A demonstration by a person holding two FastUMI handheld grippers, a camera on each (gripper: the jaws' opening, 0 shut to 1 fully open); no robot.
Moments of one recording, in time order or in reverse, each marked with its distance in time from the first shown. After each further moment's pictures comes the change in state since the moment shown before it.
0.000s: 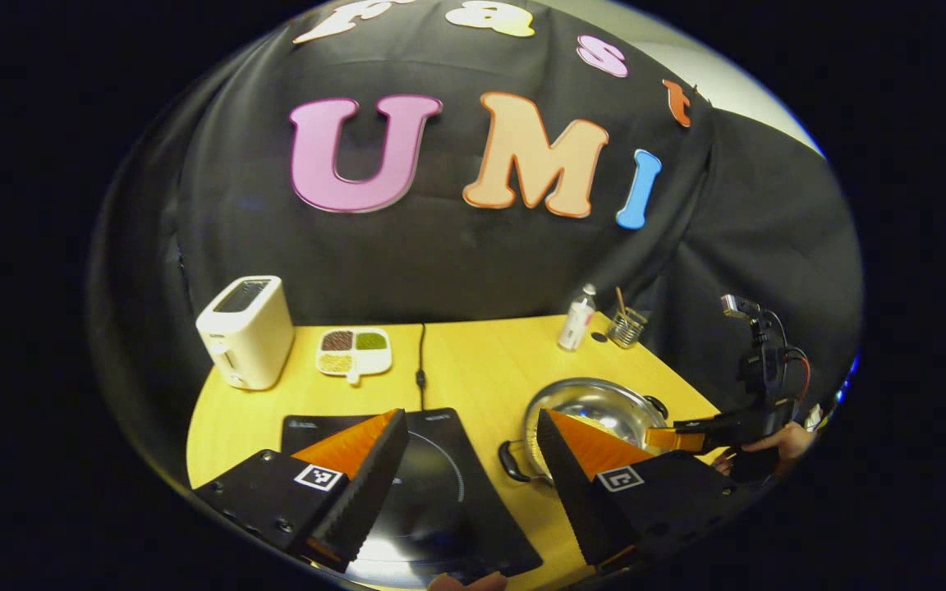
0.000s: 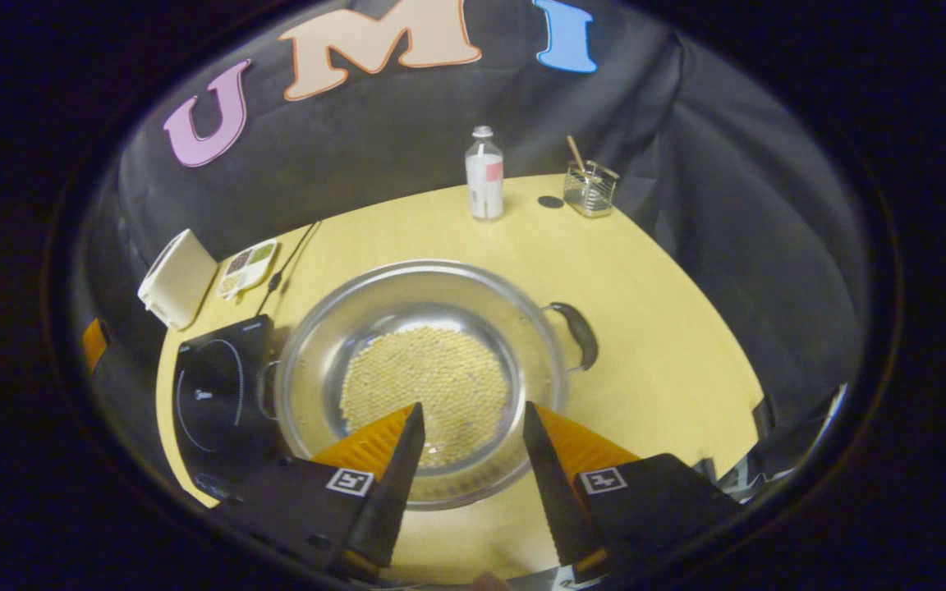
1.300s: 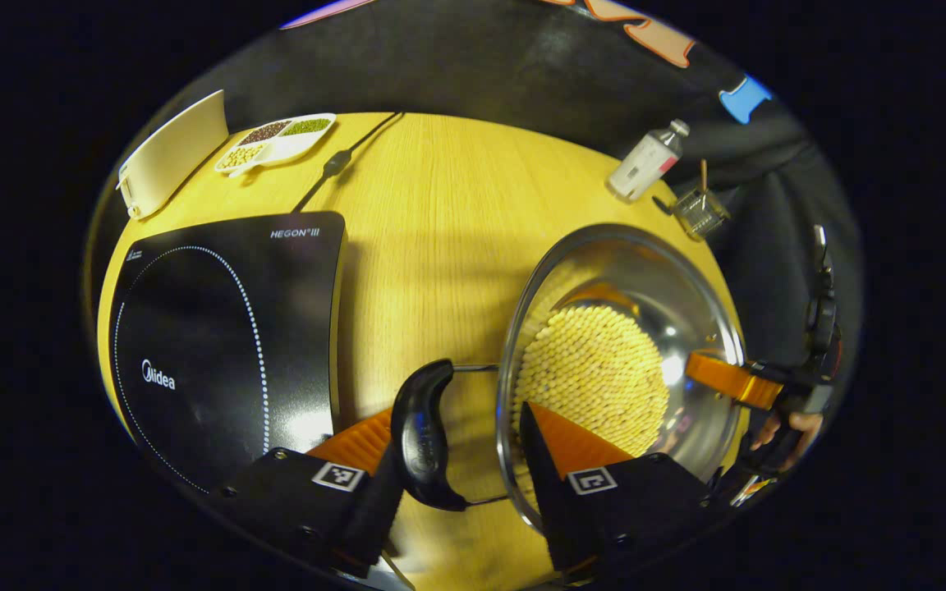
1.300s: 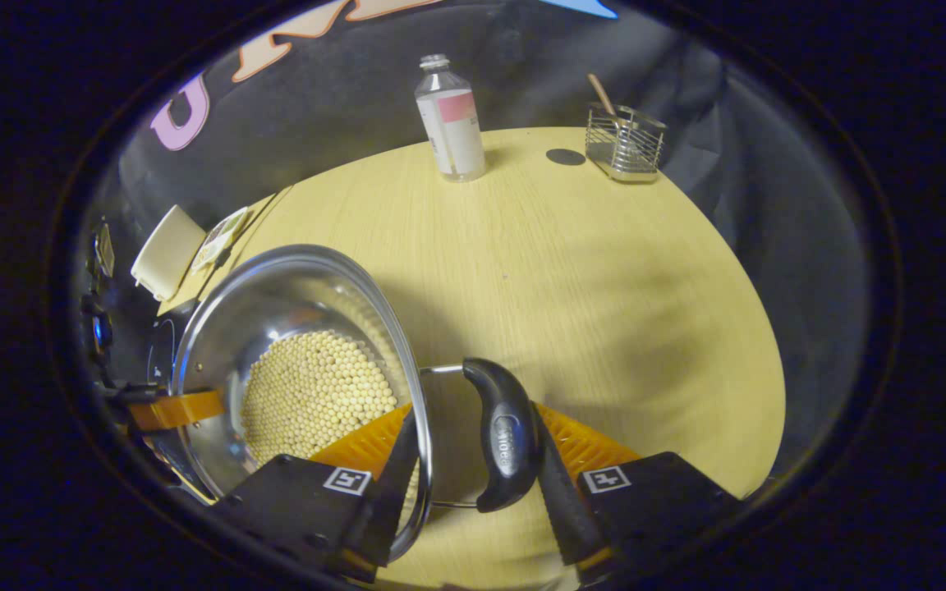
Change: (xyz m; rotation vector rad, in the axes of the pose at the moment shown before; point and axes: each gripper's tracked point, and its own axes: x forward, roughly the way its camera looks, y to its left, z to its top) left arm 0.157 -0.040 -0.194 -0.218 0.593 0.120; right arm 0.135 -0.066 0.004 -0.050 0.188 0.187
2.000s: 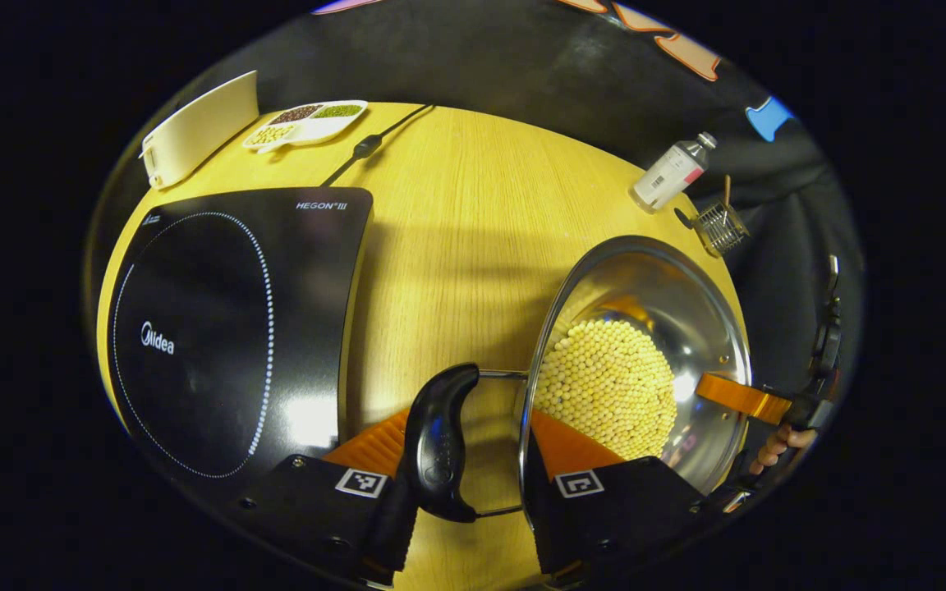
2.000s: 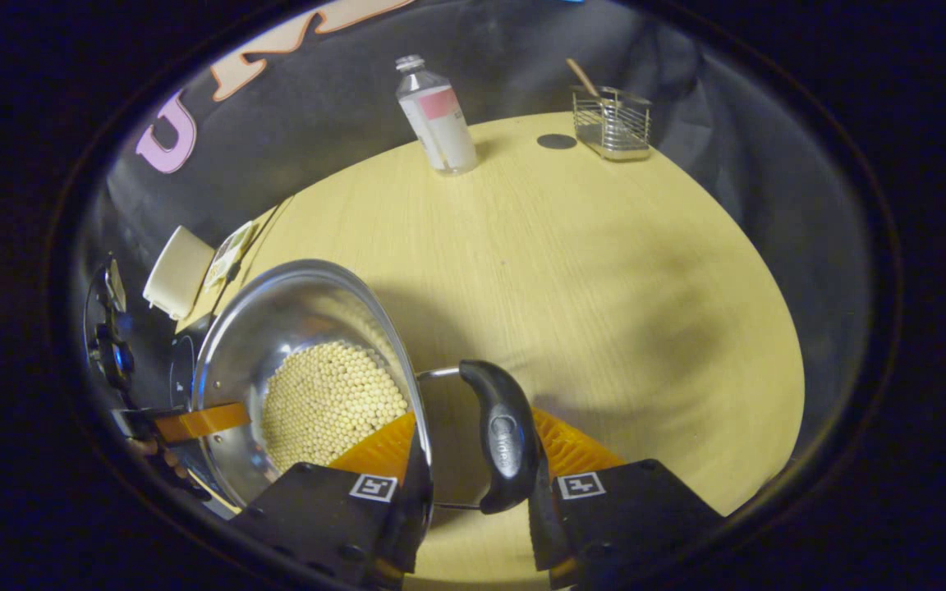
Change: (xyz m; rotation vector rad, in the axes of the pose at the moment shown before) left arm -0.007 -0.004 -0.004 -0.116 -0.040 -0.001; right arm -0.012 0.001 -0.016 0.067 0.032 0.041
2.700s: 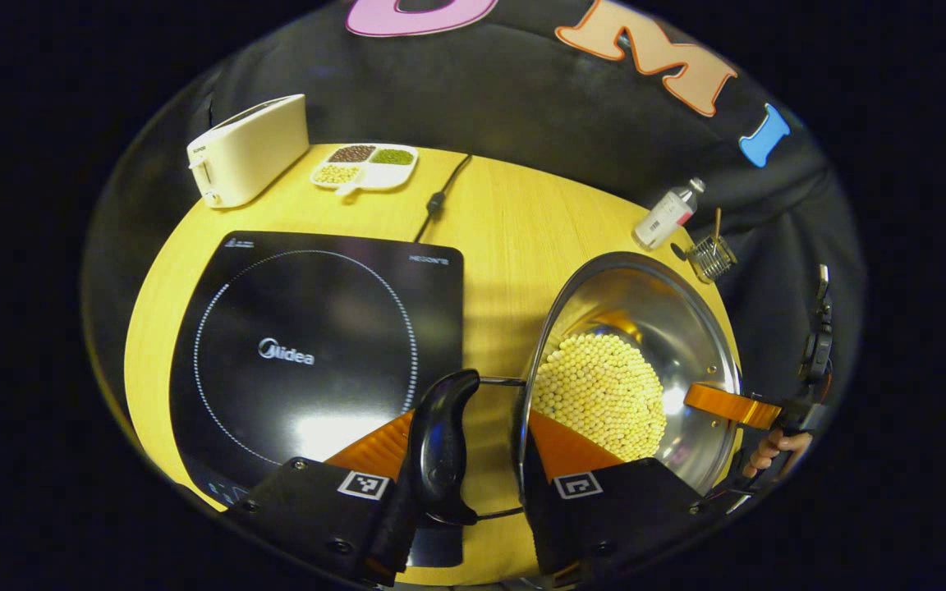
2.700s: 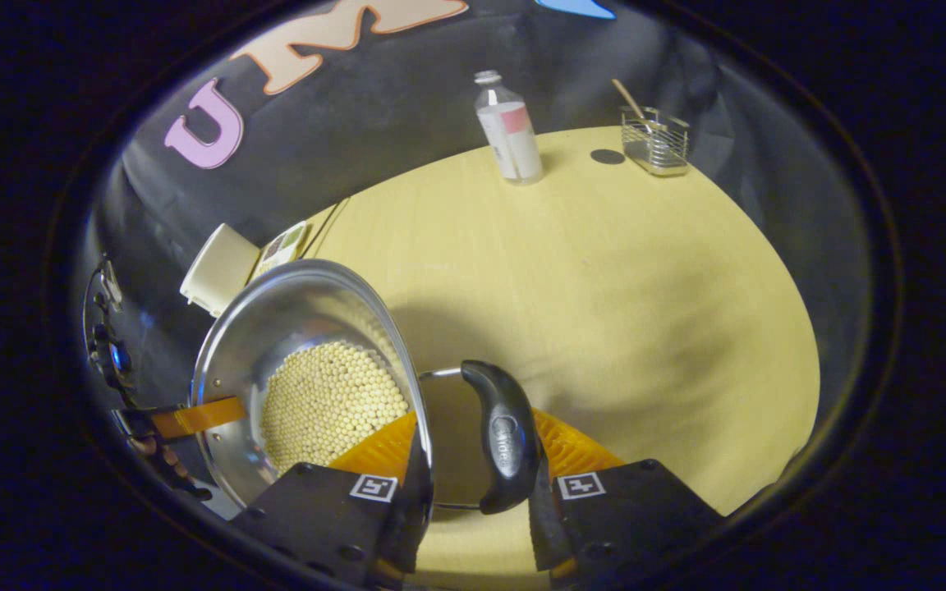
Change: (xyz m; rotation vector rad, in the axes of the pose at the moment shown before) left arm -0.084 0.055 0.021 -0.002 -0.108 0.033; right arm -0.033 0.092 -0.007 -0.017 -0.048 0.087
